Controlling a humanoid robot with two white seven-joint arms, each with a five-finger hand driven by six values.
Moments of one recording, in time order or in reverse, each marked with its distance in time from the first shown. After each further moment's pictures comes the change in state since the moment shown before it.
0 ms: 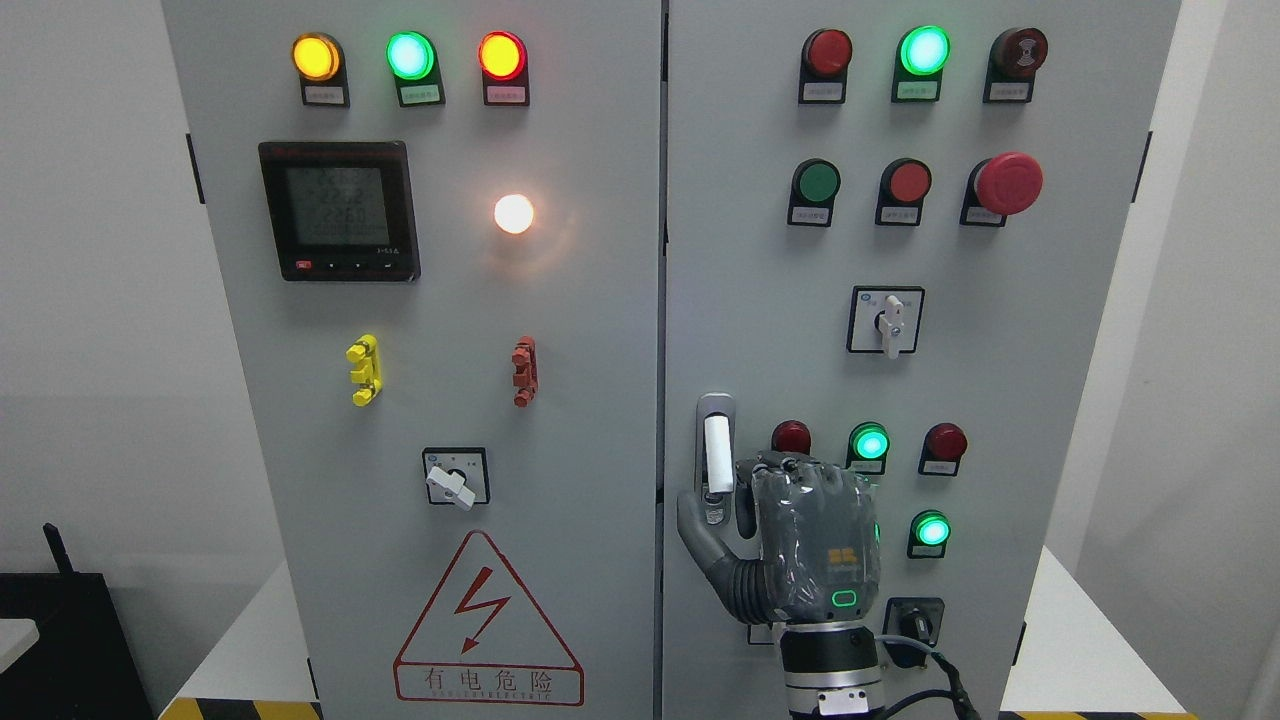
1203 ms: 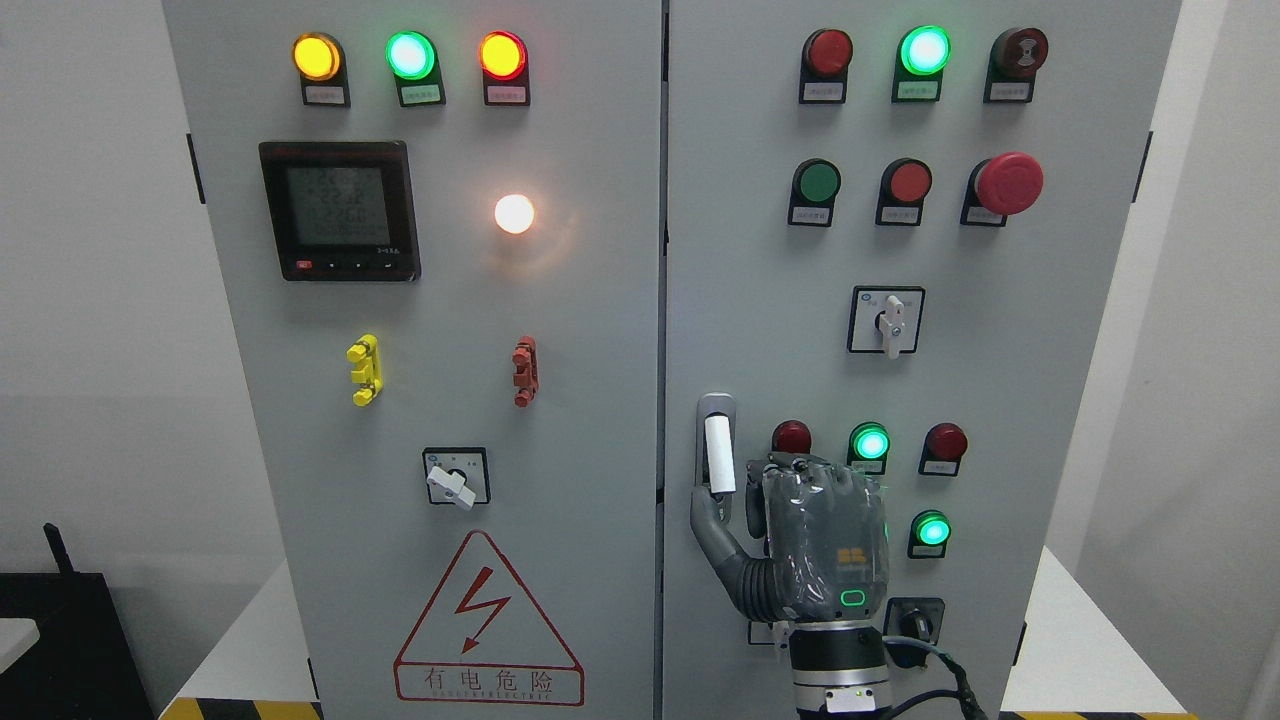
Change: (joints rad) left arm 0.000 0.000 0.000 0.000 0.000 0.000 0.000; right arm 0.001 0.000 -0.016 0.005 -0.001 0.011 0.000
